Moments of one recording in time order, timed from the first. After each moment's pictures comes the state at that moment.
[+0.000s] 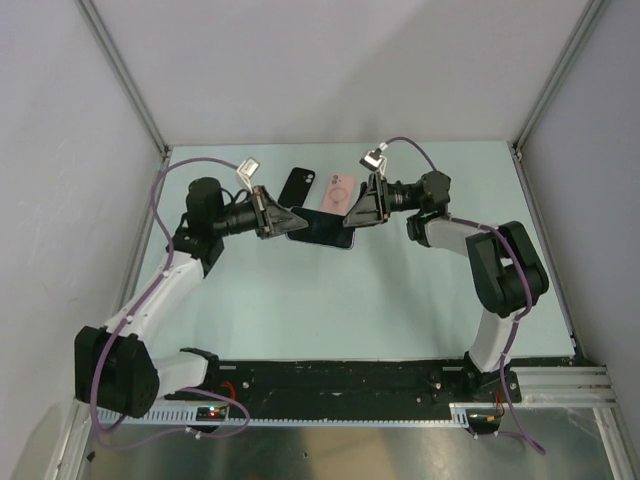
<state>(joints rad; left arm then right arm) -0.25 1.20 0.88 0.09 0.94 -0.90 0.37 1.85 1.06 1.29 -1.38 1.54</state>
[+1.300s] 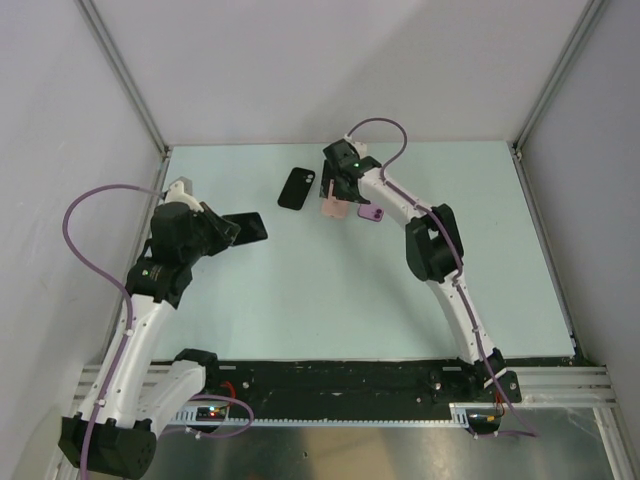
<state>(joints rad) -0.15 0.85 0.91 -0.53 0.06 -0.63 0.57 2.46 2.23 -0.72 0.30 0.62</state>
